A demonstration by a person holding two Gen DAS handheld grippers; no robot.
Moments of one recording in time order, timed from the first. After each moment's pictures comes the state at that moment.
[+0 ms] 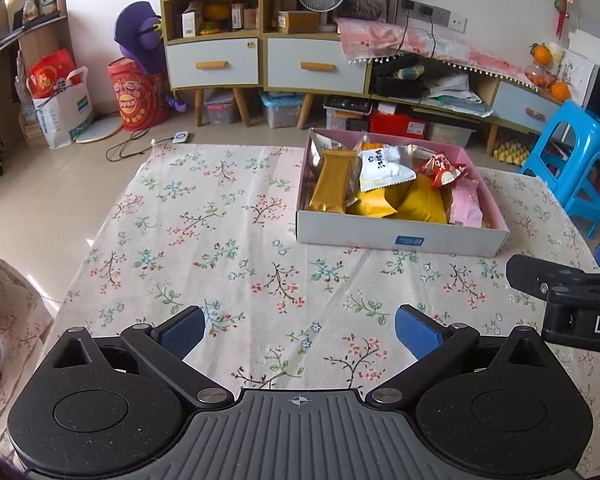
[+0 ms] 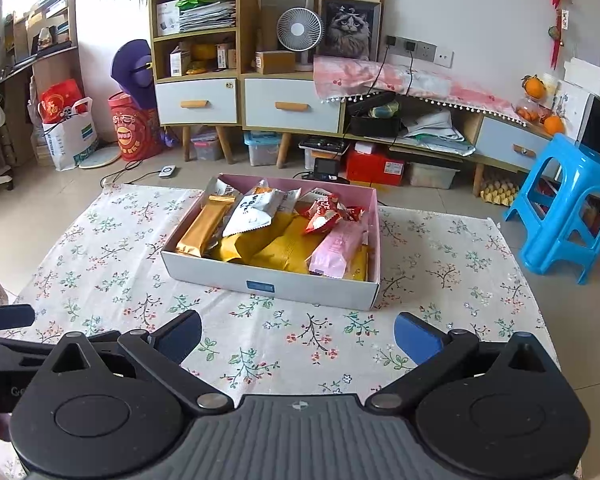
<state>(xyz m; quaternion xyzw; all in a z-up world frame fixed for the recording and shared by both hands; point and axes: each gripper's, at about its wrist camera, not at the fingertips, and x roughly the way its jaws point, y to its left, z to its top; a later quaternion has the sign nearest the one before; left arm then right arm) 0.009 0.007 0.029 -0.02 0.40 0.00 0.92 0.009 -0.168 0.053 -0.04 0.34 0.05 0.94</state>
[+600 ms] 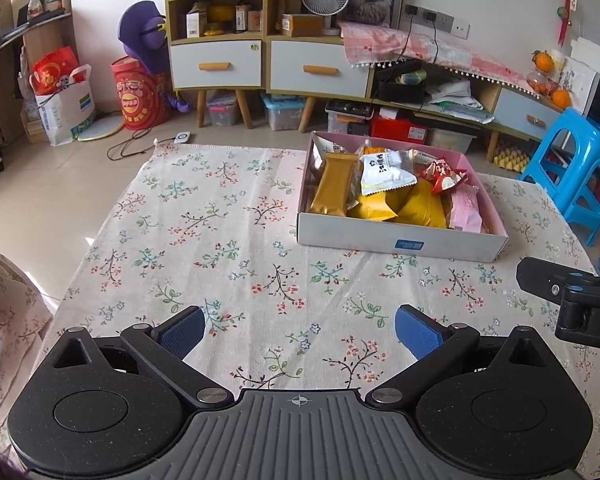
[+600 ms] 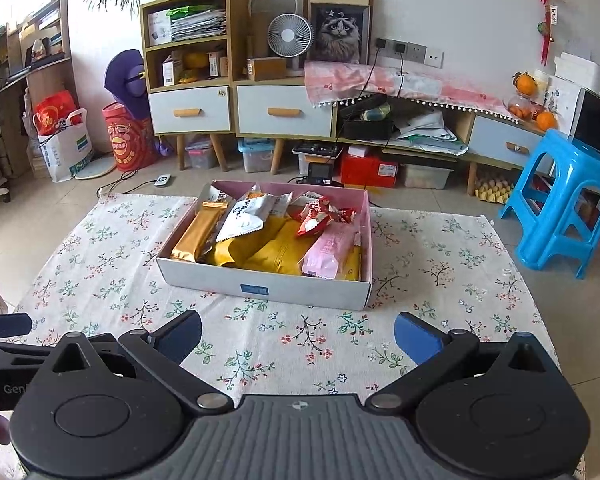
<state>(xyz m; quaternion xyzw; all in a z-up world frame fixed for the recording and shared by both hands) 0.006 0.010 0.031 -0.03 0.39 0.00 0.92 0.003 -0.175 0.053 -0.02 0.34 0.04 0.94</state>
